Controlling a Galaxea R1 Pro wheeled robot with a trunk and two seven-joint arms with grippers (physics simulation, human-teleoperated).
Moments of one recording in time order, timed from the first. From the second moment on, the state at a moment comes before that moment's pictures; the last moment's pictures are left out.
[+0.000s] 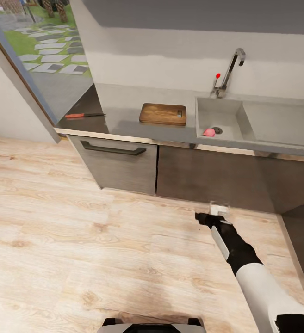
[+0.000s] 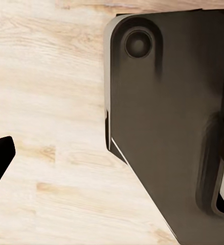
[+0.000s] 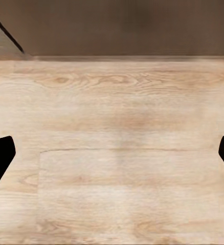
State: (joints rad) left arm 0.00 0.05 0.01 -0.30 0.02 -0.35 0.00; right arm -0.77 -0.04 0.04 -0.76 -0.20 0.36 -0.14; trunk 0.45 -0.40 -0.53
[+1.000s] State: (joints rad) left arm 0.00 0.07 0.01 -0.30 0.02 -0.35 -0.01; right arm -0.40 0.03 0.04 -0.01 -0.11 -0.44 0.03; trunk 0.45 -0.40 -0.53
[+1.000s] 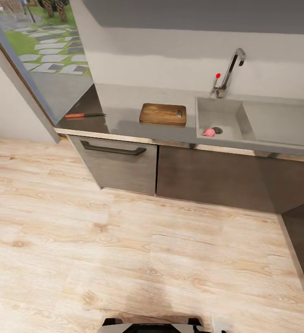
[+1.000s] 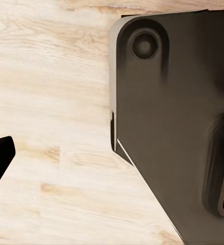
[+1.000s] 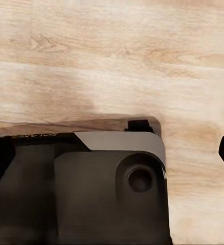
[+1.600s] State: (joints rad) left arm 0.00 0.07 0.01 -0.30 0.02 -0.35 -0.01; right arm -0.38 0.02 0.04 -0.02 -0.11 -0.46 0.06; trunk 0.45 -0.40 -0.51
